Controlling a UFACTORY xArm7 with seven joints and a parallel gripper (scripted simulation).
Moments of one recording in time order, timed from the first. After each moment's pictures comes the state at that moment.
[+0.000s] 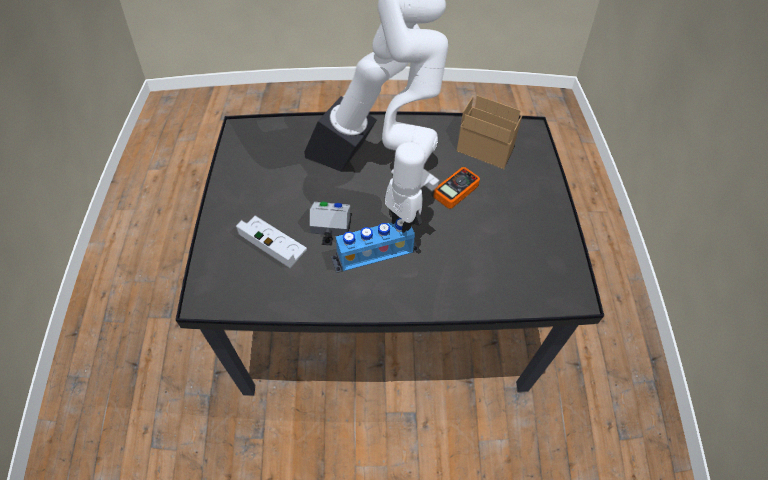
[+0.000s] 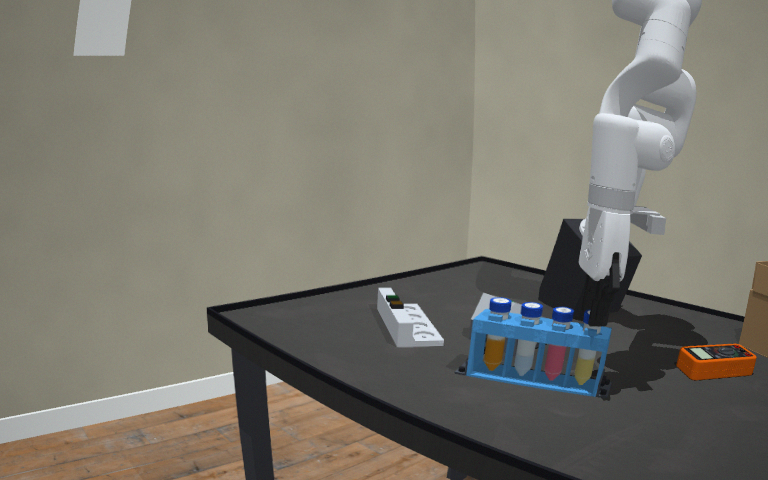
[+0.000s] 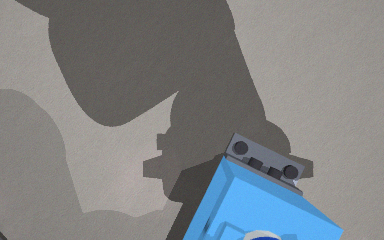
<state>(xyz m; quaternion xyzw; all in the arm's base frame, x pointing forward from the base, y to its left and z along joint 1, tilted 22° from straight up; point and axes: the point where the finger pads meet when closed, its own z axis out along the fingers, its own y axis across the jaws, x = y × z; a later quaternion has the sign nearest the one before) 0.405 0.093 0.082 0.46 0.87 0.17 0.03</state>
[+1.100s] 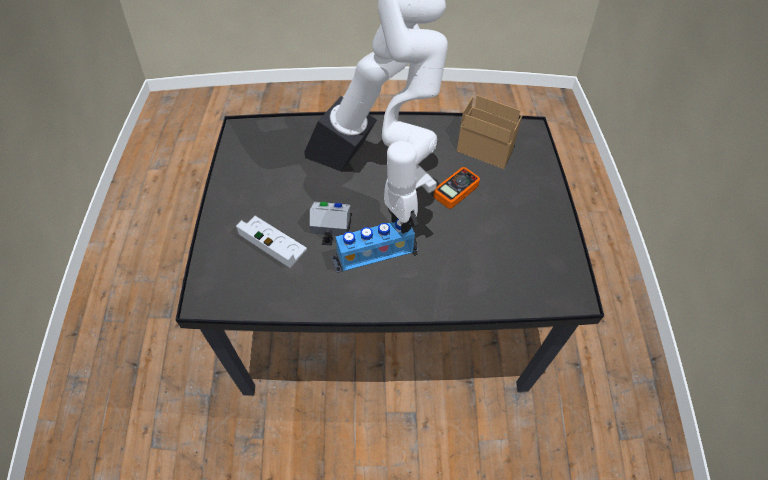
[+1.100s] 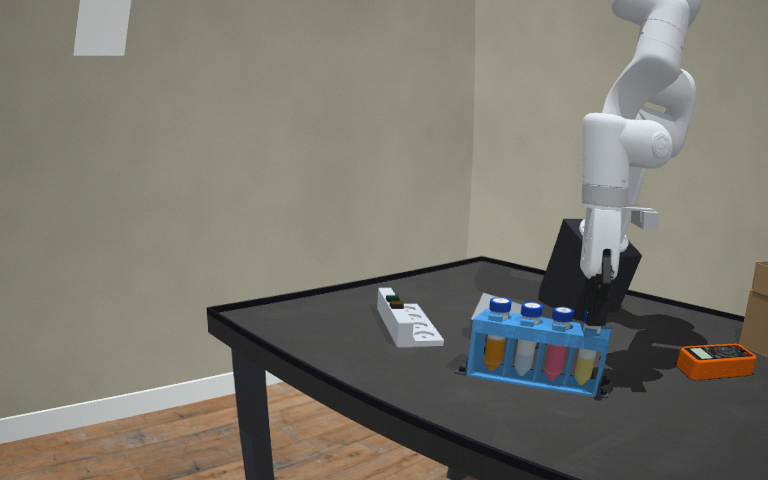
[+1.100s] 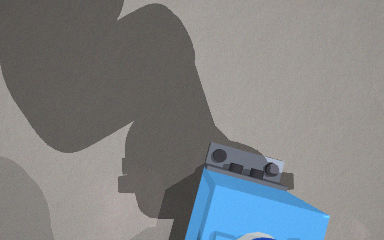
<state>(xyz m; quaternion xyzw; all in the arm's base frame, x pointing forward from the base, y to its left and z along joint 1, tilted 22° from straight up) 0.405 0.092 0.081 0.53 0.82 0.21 0.01</state>
